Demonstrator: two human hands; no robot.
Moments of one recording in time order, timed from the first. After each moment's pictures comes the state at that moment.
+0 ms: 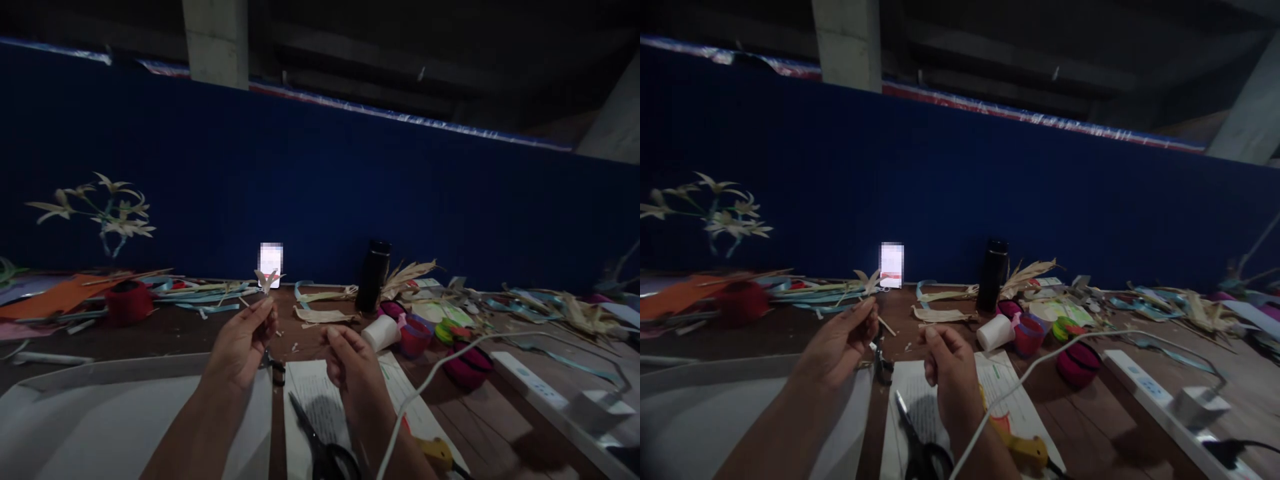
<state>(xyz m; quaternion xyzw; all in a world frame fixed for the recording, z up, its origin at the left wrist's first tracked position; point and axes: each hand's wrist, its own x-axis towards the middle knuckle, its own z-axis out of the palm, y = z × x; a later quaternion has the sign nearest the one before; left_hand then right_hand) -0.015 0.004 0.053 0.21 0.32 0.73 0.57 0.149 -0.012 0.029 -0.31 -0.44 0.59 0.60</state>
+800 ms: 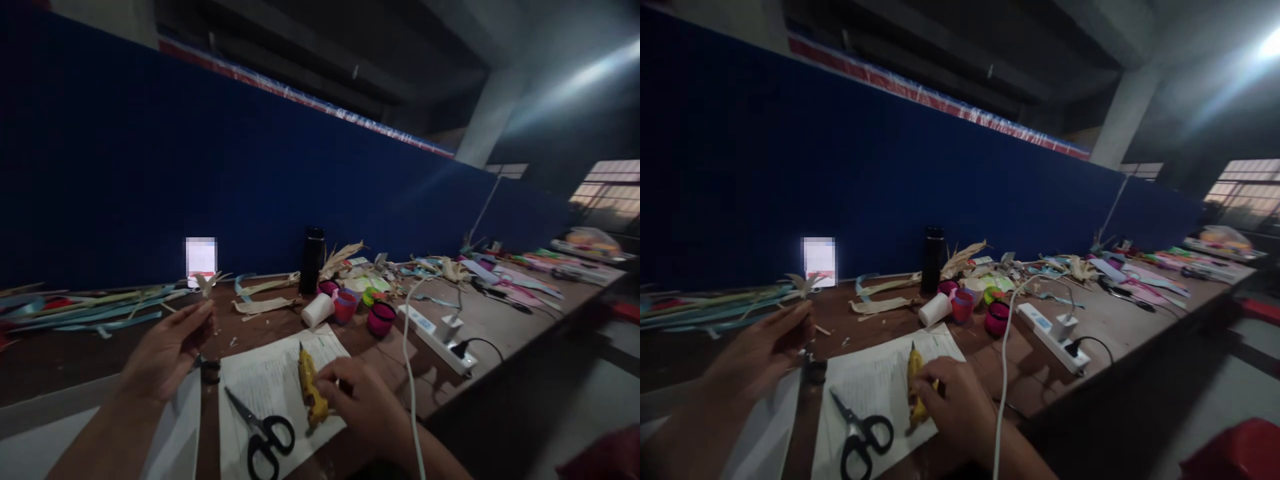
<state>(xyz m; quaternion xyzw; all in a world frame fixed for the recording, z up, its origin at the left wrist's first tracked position) -0.006 0.001 0.048 0.29 0.36 0.66 0.59 0.255 -0.098 0.039 -0.55 -0.72 0.23 0.34</state>
